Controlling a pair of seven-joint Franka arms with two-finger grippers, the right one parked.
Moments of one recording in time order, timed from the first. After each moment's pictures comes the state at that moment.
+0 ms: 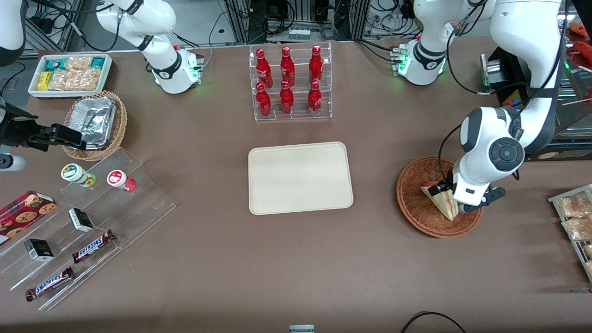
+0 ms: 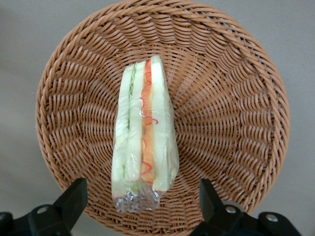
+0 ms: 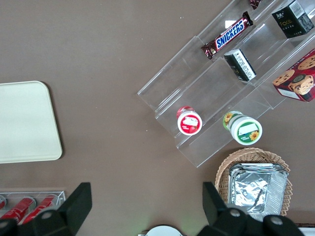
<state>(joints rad) -0.07 0.28 -0.04 -2.04 0.09 2.20 -0.60</state>
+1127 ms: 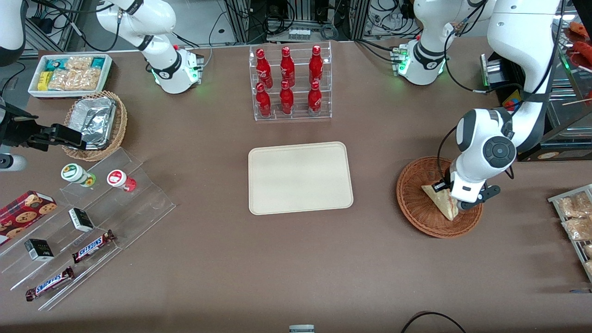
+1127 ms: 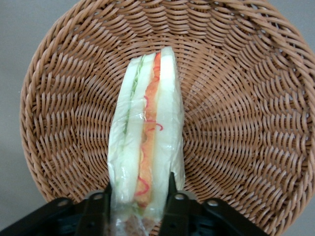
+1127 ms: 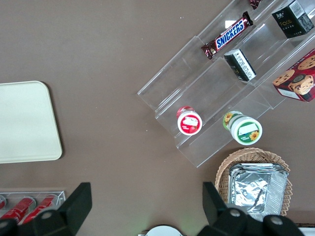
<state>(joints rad) -0.07 0.30 -0.03 -2.14 0.09 2.33 -0.60</state>
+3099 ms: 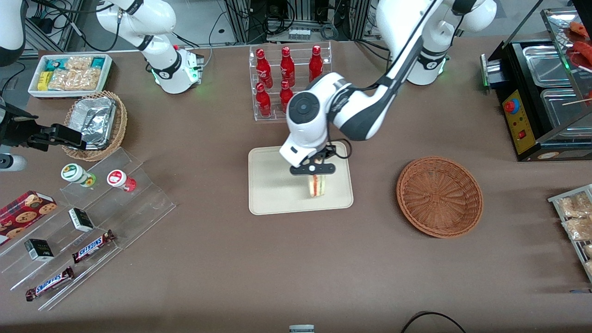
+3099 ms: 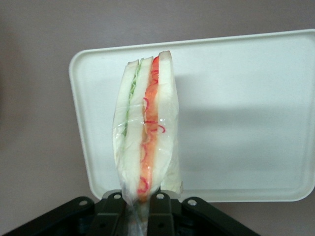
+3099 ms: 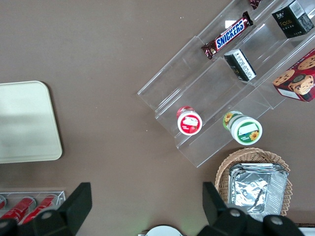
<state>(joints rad) -0.72 0.58 -0.10 -1.48 0.05 1.93 -0.83</state>
